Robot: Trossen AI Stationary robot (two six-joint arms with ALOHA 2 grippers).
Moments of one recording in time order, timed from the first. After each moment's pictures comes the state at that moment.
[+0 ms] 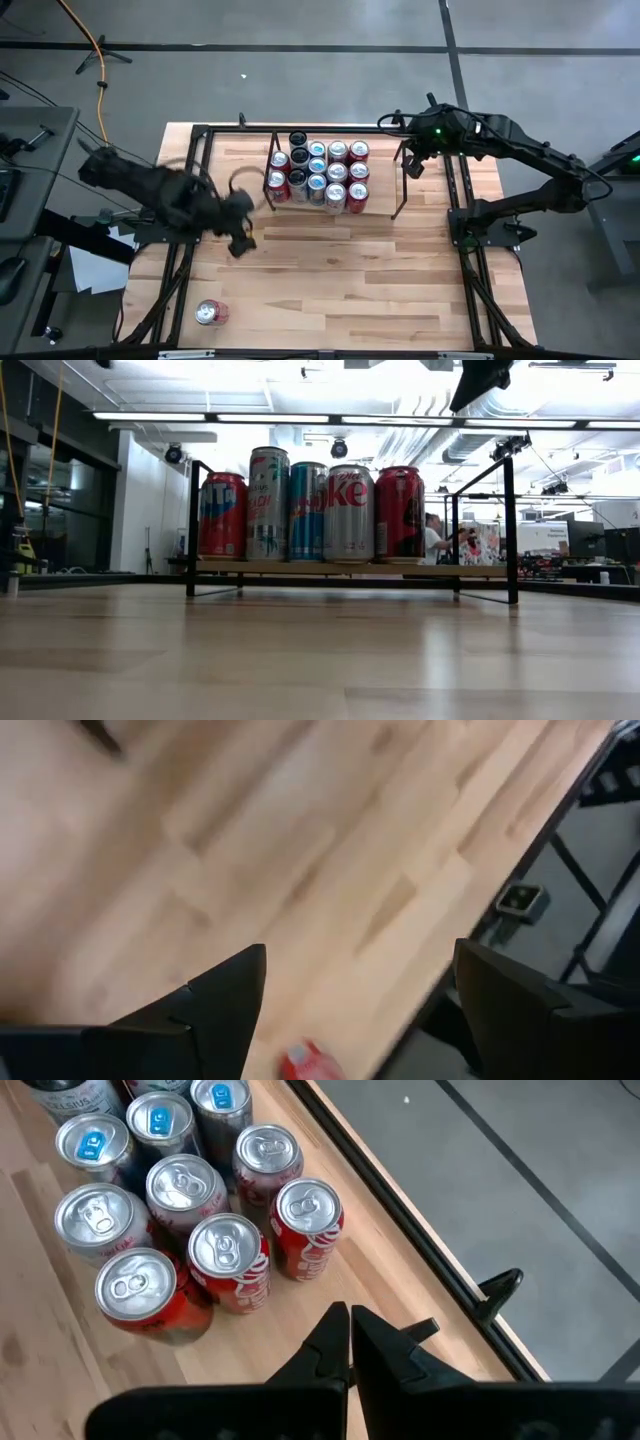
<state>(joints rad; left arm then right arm) -0.38 1.23 1.36 -1.24 -0.06 -1.09 -0.32 1.15 1.44 -1.15 0.26 0.12</state>
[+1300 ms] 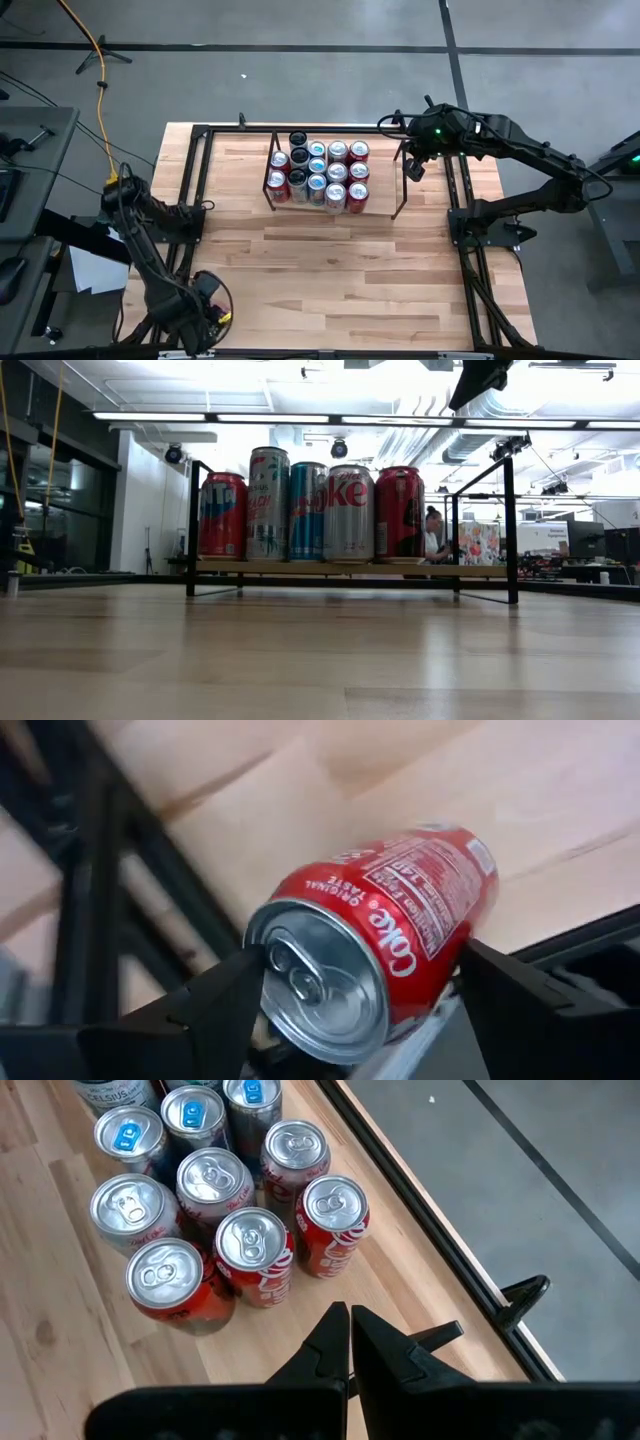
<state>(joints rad) -1.04 1.67 1.31 -1.25 0.08 -2.06 -0.32 1.15 1.44 -1.15 0.20 0.09</state>
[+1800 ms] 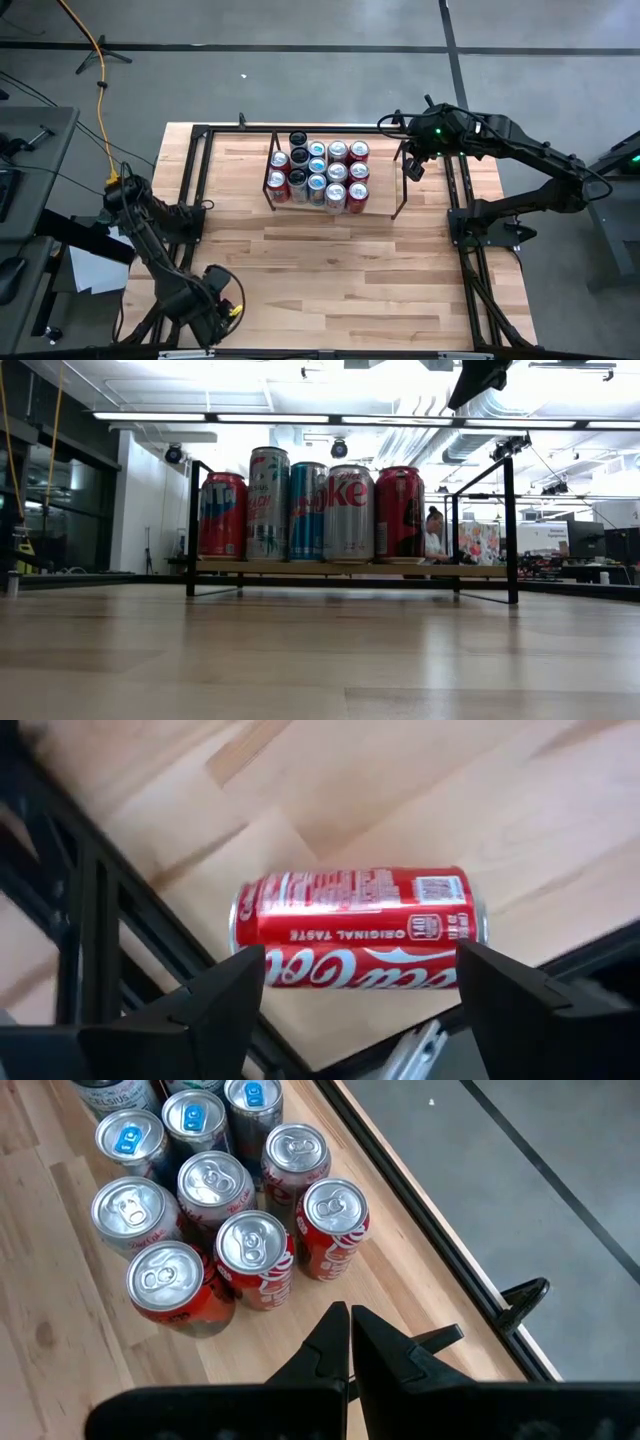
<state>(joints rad) -0.97 1.66 1.31 -1.27 0.01 -1.93 -0.33 1.15 1.44 -1.14 0.20 0.09</state>
